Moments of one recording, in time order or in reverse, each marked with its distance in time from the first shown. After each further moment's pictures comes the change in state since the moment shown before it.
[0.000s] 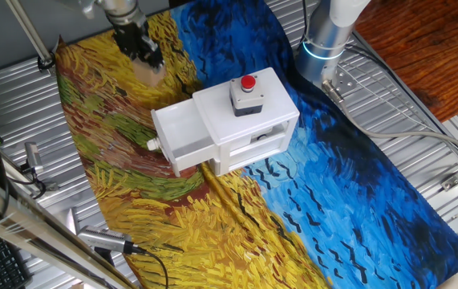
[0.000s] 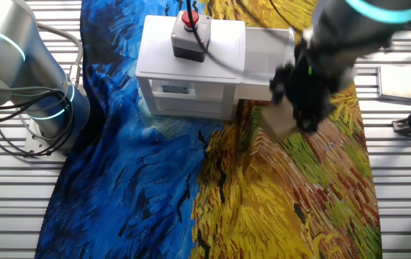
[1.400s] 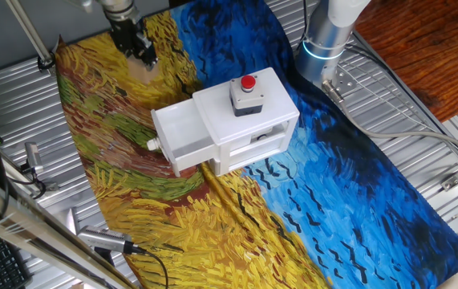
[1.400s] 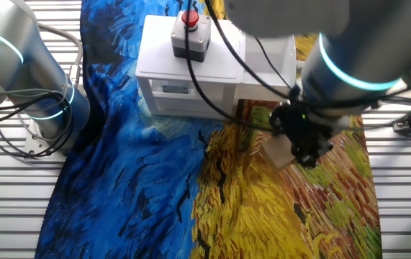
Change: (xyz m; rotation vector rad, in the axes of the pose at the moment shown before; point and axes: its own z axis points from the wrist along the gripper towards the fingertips) arm 0.009 -0.035 0.049 0.024 -0.052 0.059
